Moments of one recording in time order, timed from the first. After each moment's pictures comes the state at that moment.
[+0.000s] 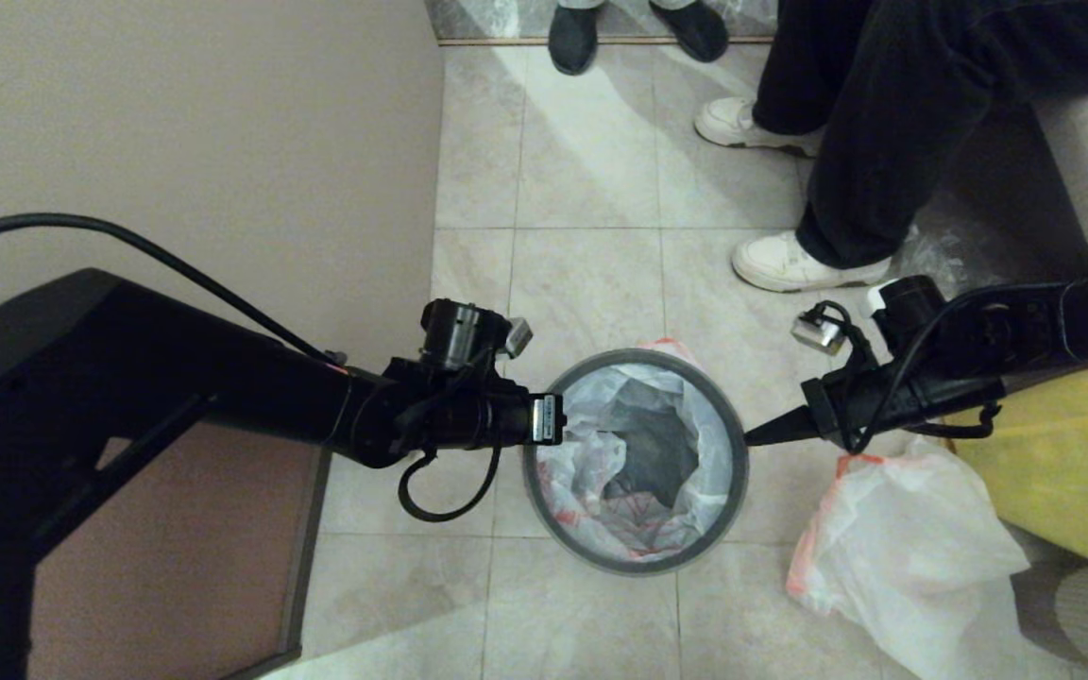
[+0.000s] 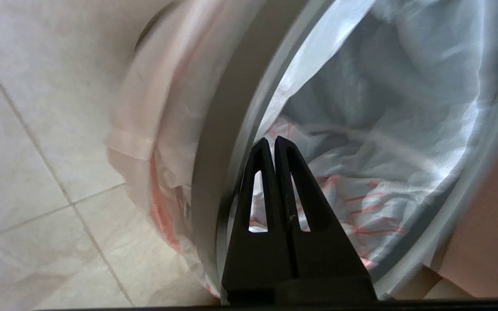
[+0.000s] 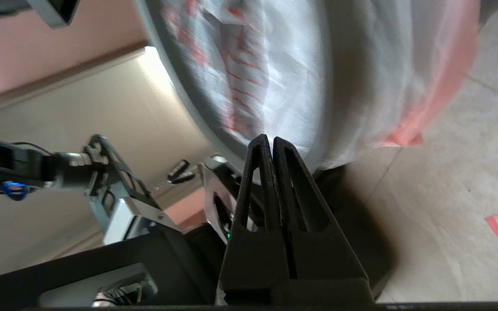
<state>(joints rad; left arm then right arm) -0.51 2.09 -1.28 -0.24 -0.17 -0.24 0.12 2.08 -1.52 0.44 0.86 -0.04</state>
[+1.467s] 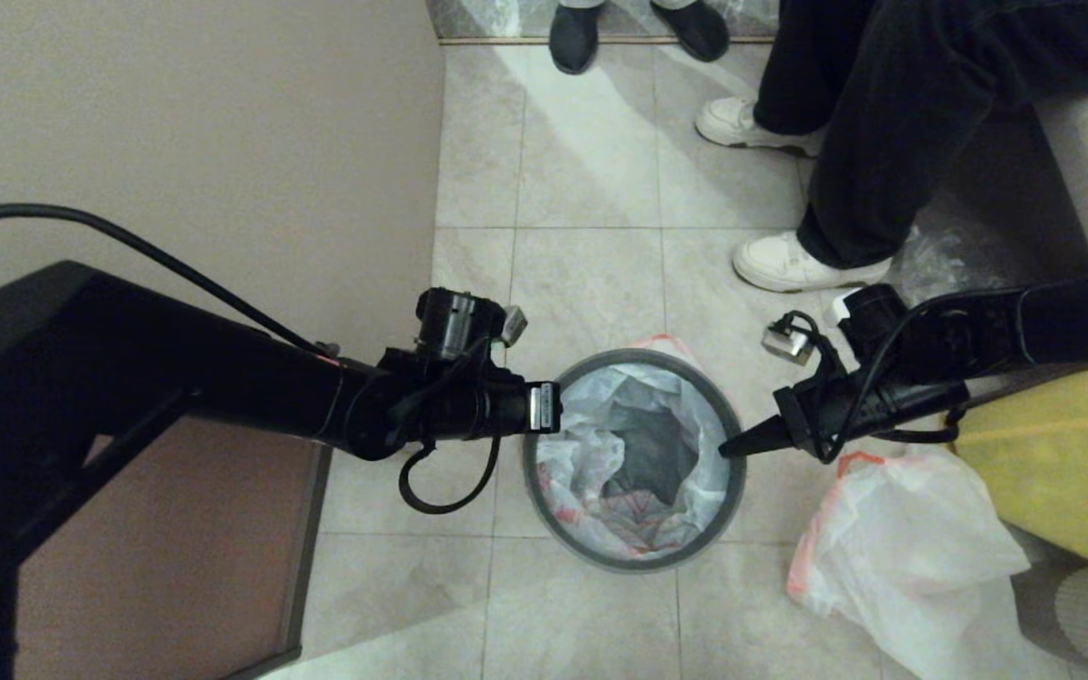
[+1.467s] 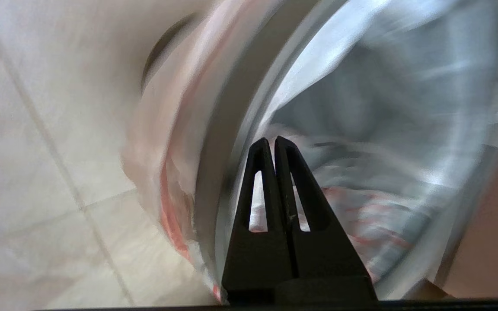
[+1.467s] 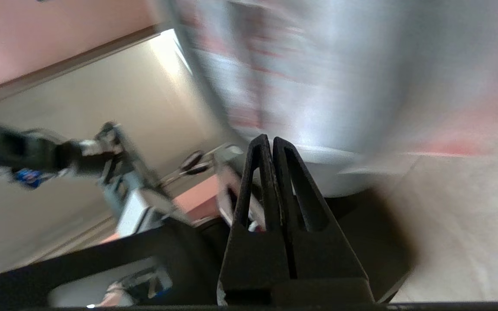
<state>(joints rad) -0.52 2.06 -1.30 -0.23 -0.13 -0.25 0.18 2.11 -1.56 0.48 0.87 -0.02</state>
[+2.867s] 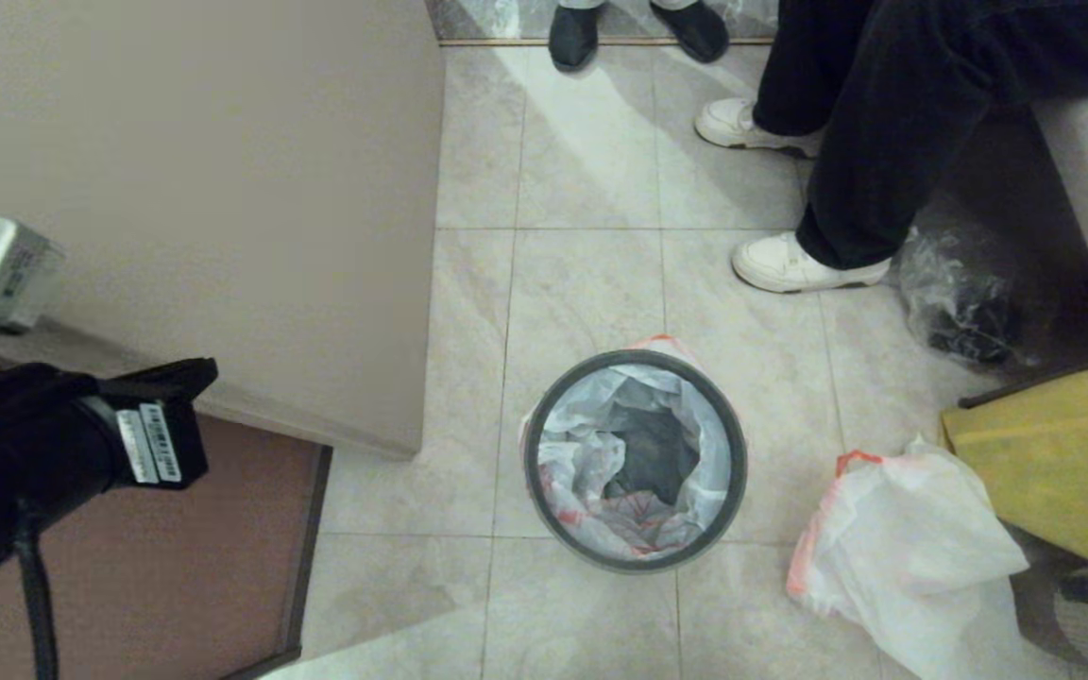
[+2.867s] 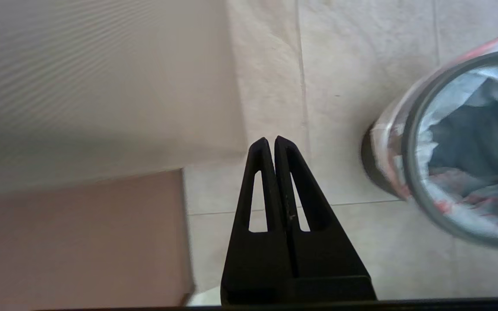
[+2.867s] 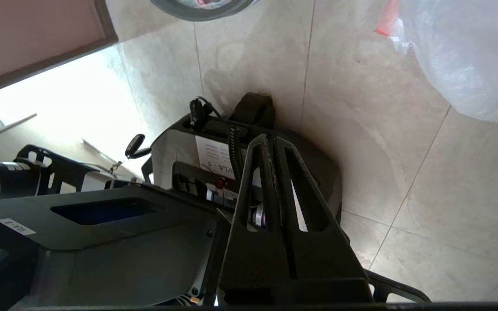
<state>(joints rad) -0.54 1.05 -0.67 -0.22 0.53 0.05 0.22 1.02 -0.93 0.63 0.30 0.23</state>
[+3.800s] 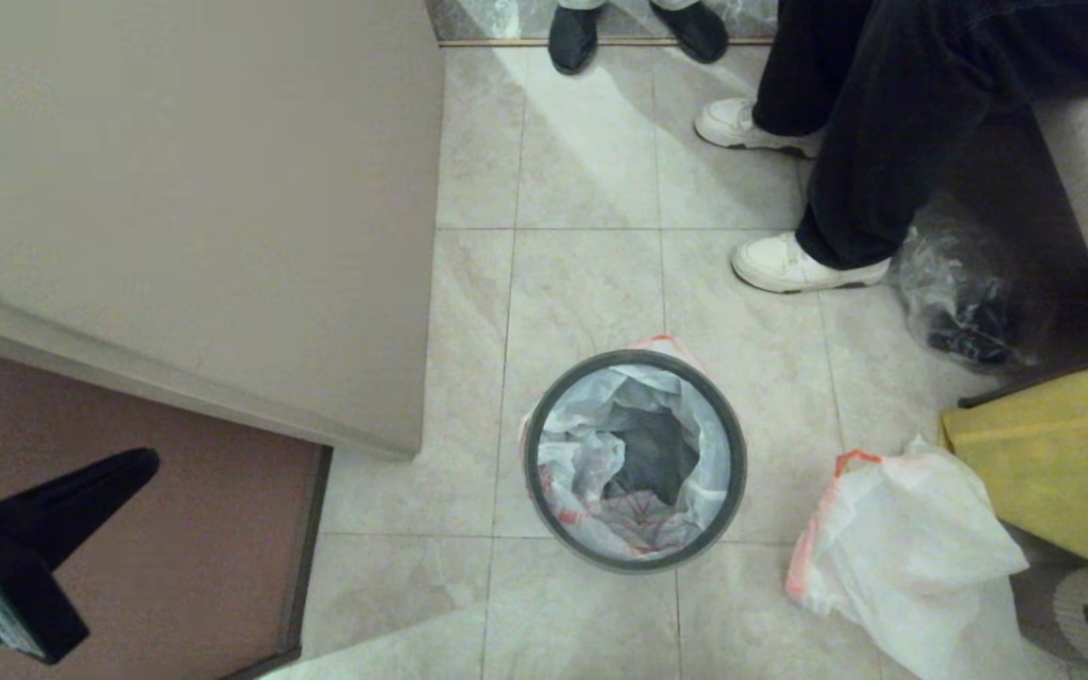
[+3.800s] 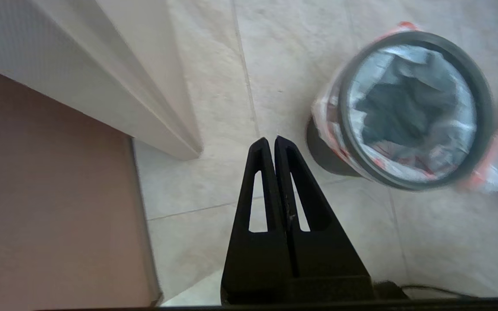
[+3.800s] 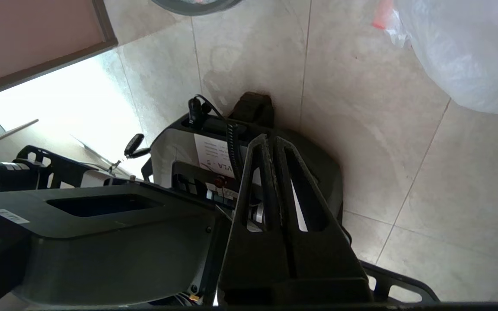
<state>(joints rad) -0.61 0.77 -0.46 -0.22 0.38 0.04 0.20 0.95 -0.87 0.63 0.30 0.23</state>
